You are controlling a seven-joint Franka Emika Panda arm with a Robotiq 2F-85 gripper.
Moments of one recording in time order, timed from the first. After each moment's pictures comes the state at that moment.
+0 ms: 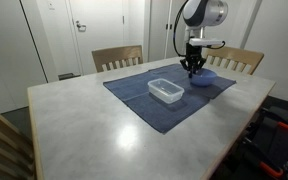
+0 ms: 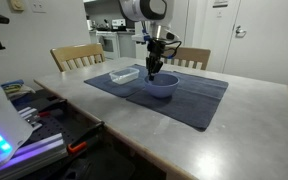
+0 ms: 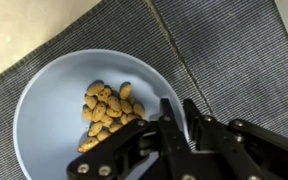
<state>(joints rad) -0.08 0.44 -0.11 -2.10 0.09 2.33 0.25</state>
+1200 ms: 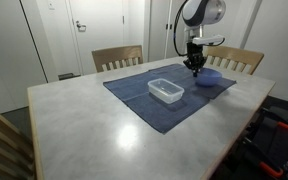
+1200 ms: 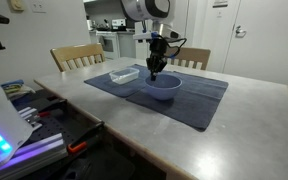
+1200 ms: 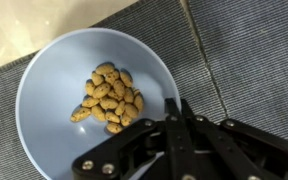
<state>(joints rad) -0.08 0.46 -0.12 -2.05 -0.01 2.23 0.17</state>
